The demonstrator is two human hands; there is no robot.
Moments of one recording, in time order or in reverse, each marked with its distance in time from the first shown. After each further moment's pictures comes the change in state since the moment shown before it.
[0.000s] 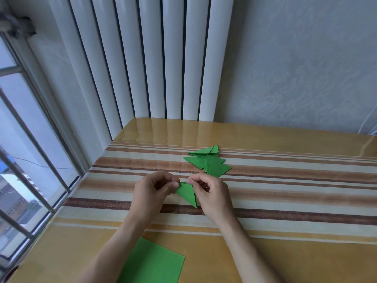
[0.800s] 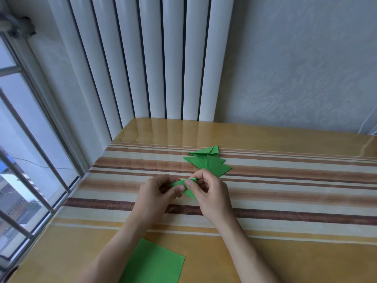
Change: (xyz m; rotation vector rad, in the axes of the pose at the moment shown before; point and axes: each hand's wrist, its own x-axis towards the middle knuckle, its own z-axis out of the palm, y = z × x) left_hand -0.002 0.001 0.005 0.037 -0.083 -0.078; right_hand -0.004 -0.005 0.003 0.086 0.009 0.038
